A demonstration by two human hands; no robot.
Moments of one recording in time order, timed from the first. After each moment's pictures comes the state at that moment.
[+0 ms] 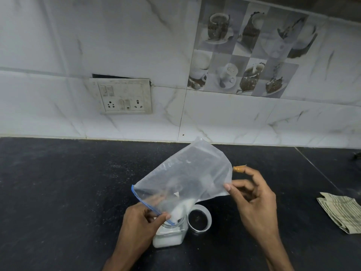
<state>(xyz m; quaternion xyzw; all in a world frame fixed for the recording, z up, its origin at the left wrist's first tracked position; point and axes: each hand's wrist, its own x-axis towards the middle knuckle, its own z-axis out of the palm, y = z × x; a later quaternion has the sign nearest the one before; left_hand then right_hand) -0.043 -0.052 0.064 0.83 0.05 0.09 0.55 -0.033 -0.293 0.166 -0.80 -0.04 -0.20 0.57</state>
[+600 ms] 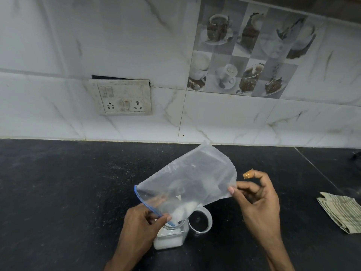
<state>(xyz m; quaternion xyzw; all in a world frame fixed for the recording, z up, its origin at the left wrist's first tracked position) -0.044 -0.052 0.066 0.82 0.05 0.08 0.56 -0.030 -0.297 0.160 -0.77 0.00 -0.20 0.60</state>
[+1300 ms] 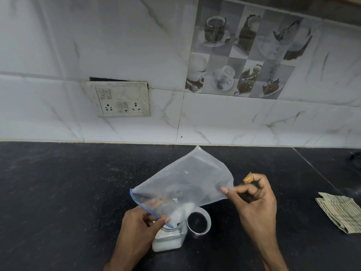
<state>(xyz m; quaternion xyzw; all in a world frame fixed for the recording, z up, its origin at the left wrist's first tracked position) -0.045 -0.053 0.077 0.83 0.05 0.07 0.55 -0.028 -0.296 0.154 -0.79 0.01 -0.23 0.56</state>
